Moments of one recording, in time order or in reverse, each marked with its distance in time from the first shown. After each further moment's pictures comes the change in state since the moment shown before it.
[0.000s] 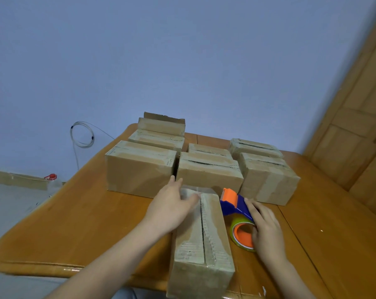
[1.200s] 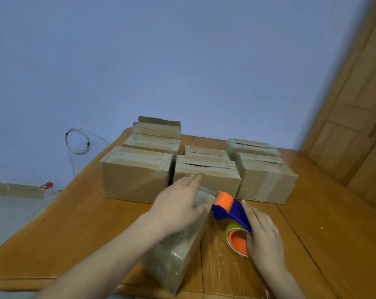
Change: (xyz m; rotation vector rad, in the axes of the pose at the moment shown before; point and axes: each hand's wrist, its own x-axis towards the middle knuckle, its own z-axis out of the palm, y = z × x) left_hand 0.011 0.025 -0.005 0.492 -0.110 0.334; right_hand -0.009 -0.023 -0.006 -0.079 -0.022 0.016
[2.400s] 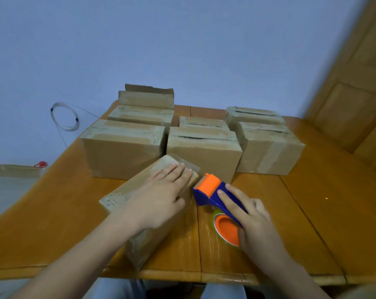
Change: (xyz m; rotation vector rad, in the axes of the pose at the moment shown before) left_hand -0.003 -0.033 0.024 0.159 -0.280 0.029; right_hand -0.012 -0.029 -0.017 0.083 -0.263 -0.126
